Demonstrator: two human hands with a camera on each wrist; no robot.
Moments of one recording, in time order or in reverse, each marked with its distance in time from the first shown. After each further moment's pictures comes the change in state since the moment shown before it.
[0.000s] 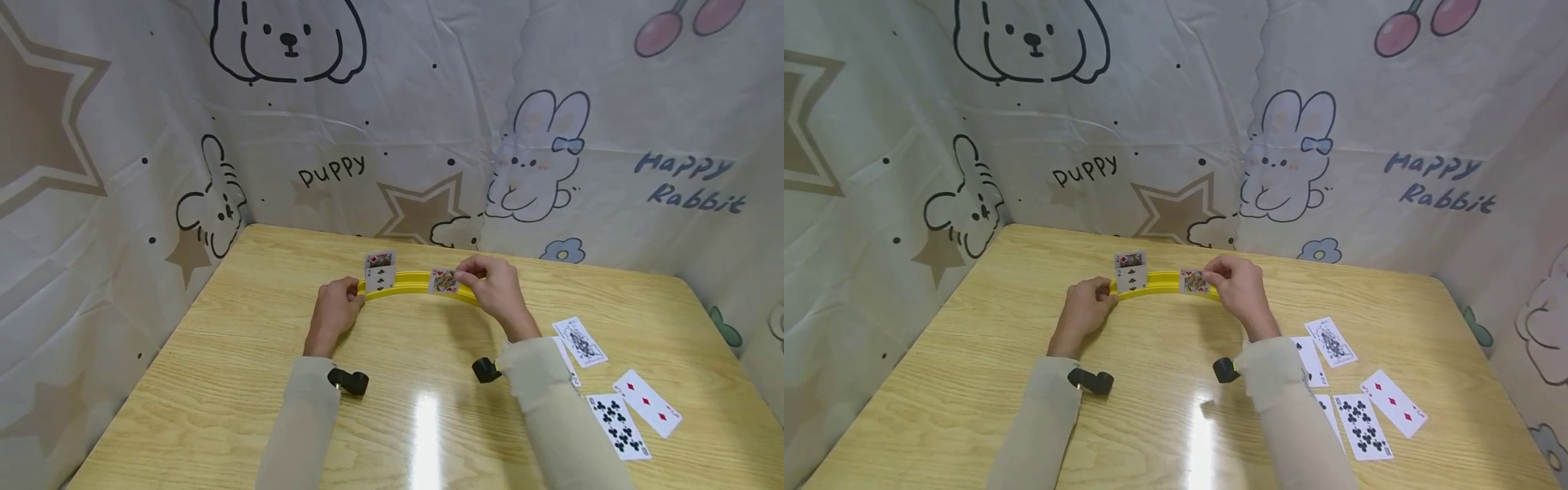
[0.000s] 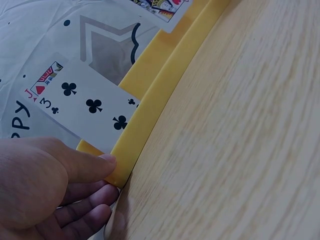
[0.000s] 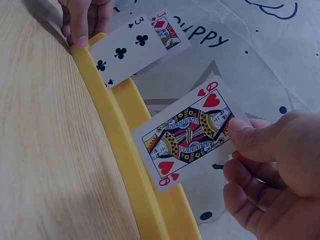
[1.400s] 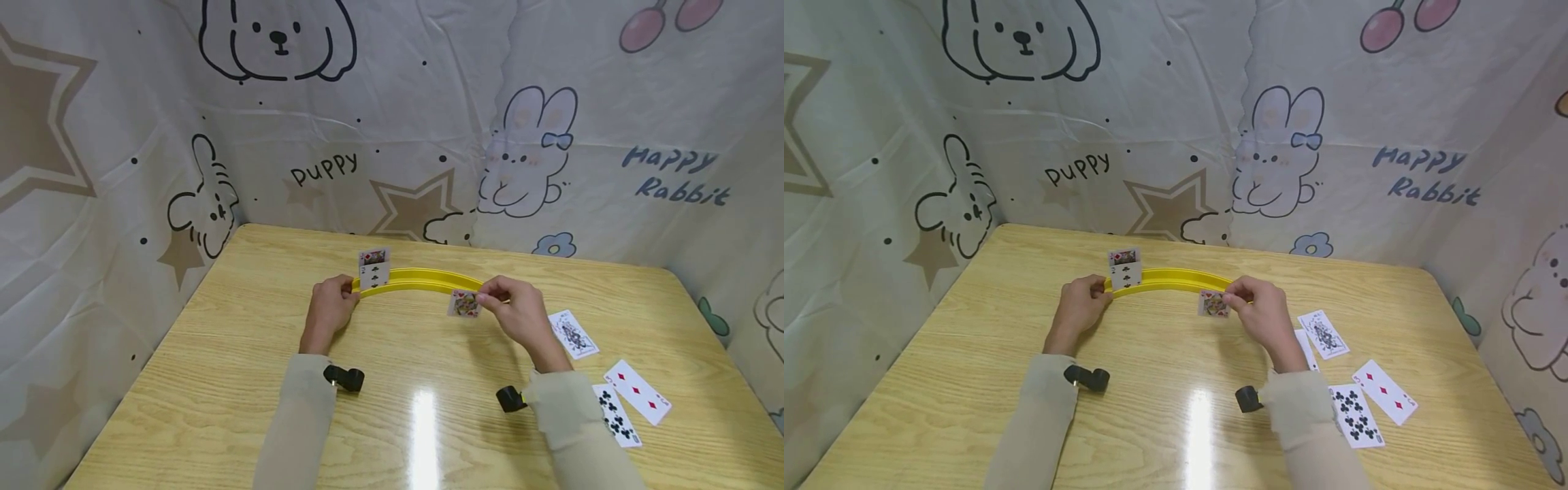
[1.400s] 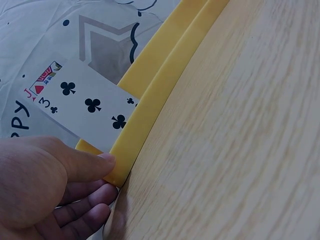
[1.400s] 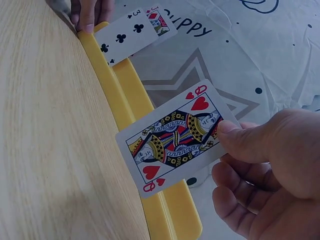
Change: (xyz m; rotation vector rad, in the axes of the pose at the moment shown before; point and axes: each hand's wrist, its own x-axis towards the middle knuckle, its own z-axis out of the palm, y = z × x) left_hand 0.000 0.000 0.001 0.001 0.003 -0.004; right_hand -0.050 0.022 -0.028 -0.065 -0.007 0.031
